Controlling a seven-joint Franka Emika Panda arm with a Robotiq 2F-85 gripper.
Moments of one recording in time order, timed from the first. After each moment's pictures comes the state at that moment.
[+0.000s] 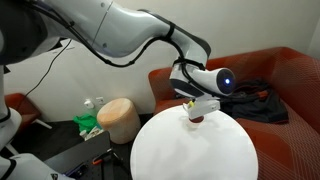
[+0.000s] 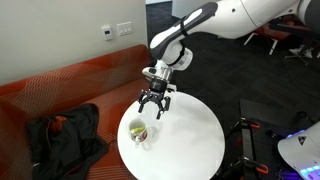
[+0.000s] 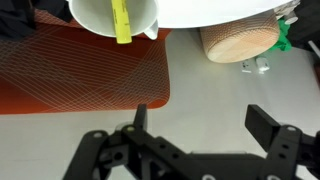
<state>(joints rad) -0.15 0.67 0.00 -1.75 1.06 1.96 -2.22</state>
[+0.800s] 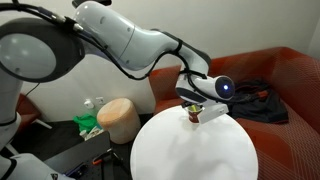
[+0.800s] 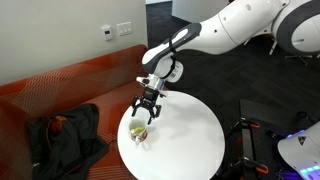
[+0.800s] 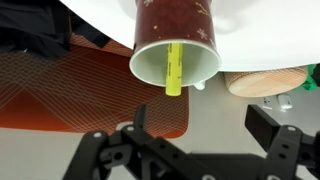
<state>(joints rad) -0.13 0.83 0.04 -1.61 1.04 2.17 -2.30</state>
